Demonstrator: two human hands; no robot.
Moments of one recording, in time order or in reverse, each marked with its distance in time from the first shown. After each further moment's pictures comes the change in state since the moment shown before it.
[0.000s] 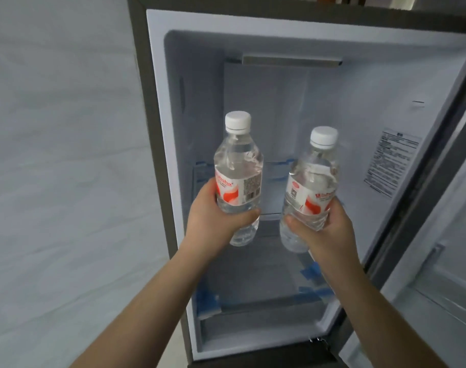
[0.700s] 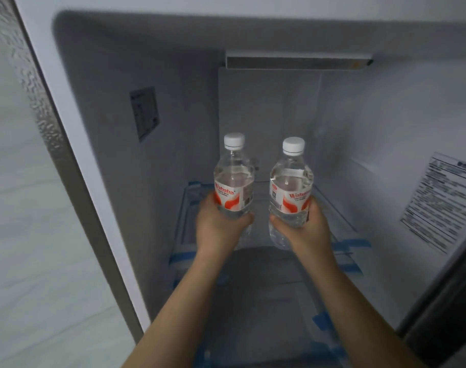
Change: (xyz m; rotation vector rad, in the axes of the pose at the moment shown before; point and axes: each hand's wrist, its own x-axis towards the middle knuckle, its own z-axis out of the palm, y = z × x) left_hand 0.139 -0.054 0.076 0.074 0.203 -0.118; right_hand 0.150 0.083 0.053 -0.027 -0.034 0.050
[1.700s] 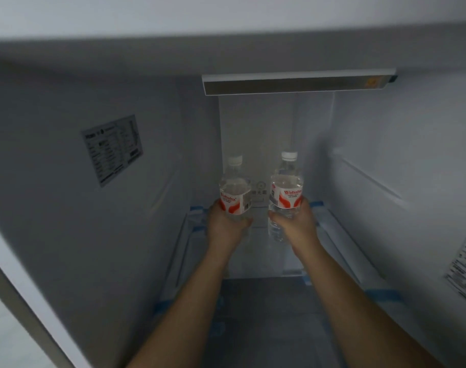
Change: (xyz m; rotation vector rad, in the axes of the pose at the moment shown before) left_hand 0.116 -0.031 0.070 0.066 0.059 -0.071; right_hand 0.146 0.063 0.049 0.124 -0.071 0.110
